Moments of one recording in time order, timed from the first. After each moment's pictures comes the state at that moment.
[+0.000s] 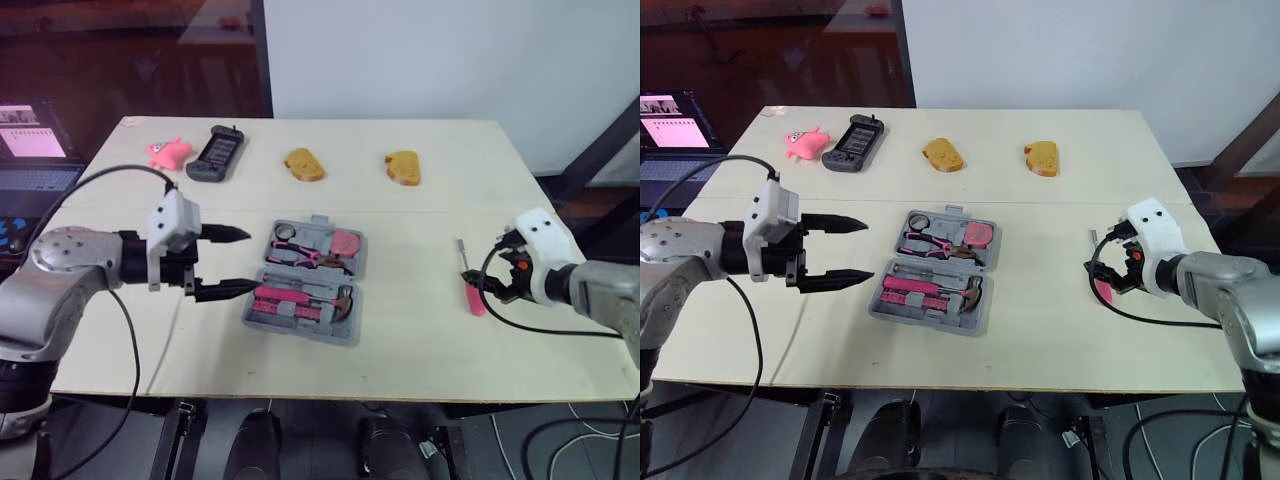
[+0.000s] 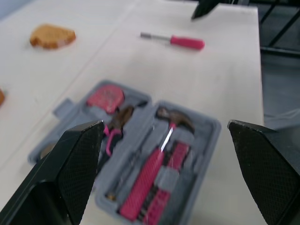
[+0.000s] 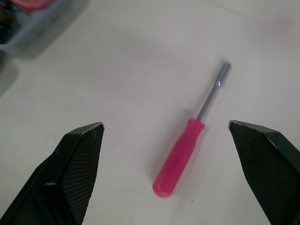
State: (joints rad) left arm -0.41 0.88 0.10 -0.34 -0.62 0.59 -1.11; right arm -0.40 -0.95 -0.11 -0.20 0.51 1.27 0.48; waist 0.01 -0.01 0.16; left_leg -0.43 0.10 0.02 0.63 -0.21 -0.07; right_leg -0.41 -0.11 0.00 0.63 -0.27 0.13
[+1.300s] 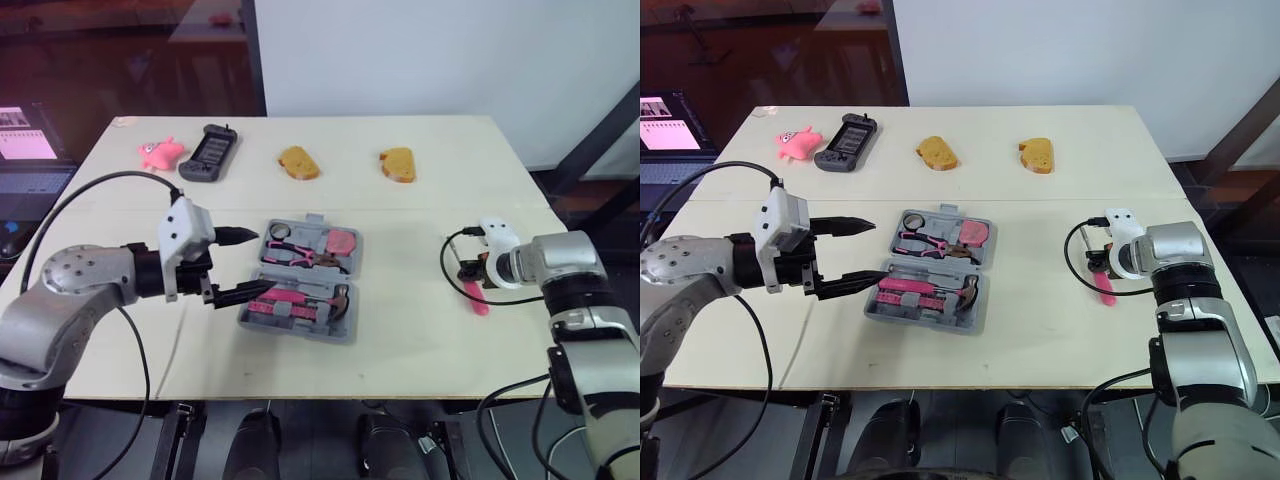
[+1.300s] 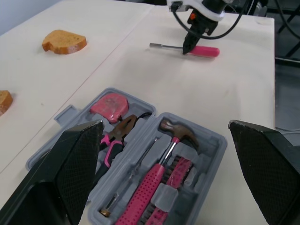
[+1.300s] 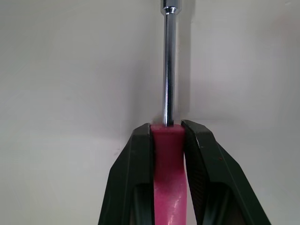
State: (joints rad) left arm -0.29 0.87 0.13 -0.46 -0.62 0.64 -0.97; right arm -0.80 -0.70 0.06 0.55 0.21 1.22 0.57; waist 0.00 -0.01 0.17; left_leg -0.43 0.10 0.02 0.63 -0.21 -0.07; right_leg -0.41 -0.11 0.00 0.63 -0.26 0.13
